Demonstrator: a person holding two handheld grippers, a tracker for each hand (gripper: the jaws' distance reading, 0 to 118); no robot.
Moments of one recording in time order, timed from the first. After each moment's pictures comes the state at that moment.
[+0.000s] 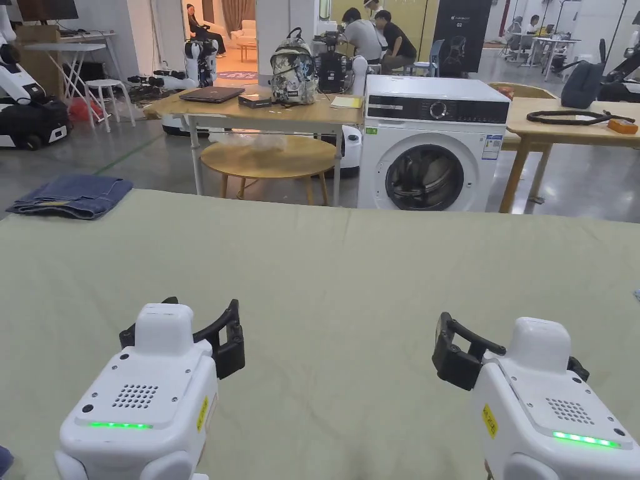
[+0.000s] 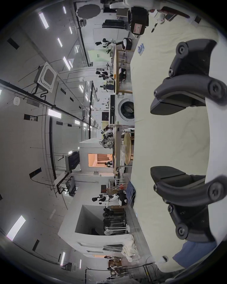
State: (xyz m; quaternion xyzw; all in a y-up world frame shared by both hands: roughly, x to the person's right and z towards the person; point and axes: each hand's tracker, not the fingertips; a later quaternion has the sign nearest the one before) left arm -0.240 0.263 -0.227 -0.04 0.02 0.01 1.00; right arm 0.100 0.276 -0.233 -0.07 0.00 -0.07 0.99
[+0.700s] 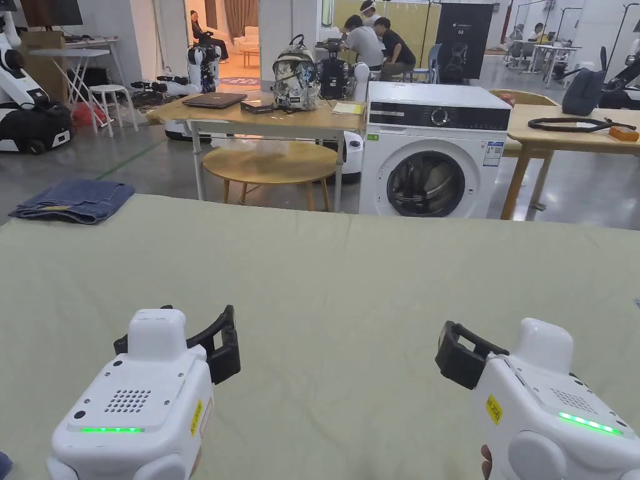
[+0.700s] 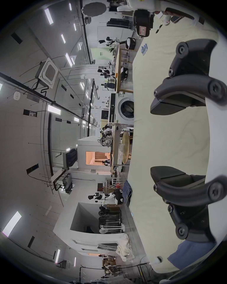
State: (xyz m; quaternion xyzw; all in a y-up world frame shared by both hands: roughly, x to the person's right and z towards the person) left arm -0.244 0.267 -0.225 -0.05 0.03 0.03 1.00; right arm 0.105 0.282 -0.244 -0.14 -0.03 -0.13 0.98
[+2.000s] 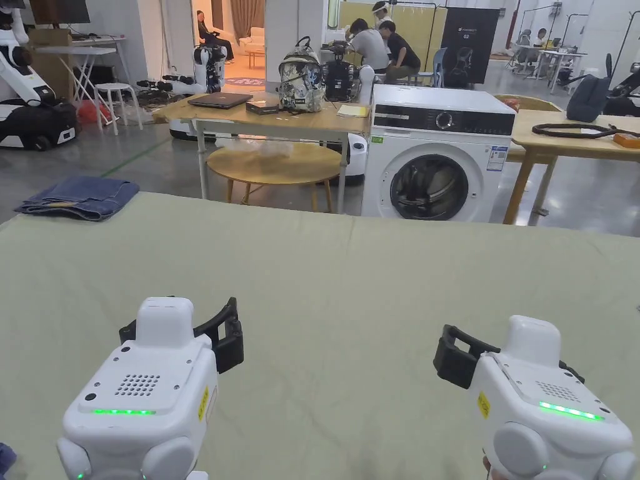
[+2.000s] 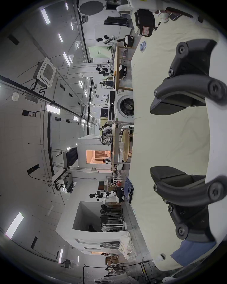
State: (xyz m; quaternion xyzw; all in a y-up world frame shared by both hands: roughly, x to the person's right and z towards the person) left arm -0.243 0.272 -0.229 -0.05 0.04 0.02 1.00; right arm 0.099 0.283 -0.249 -0.15 -0.03 -0.07 0.99
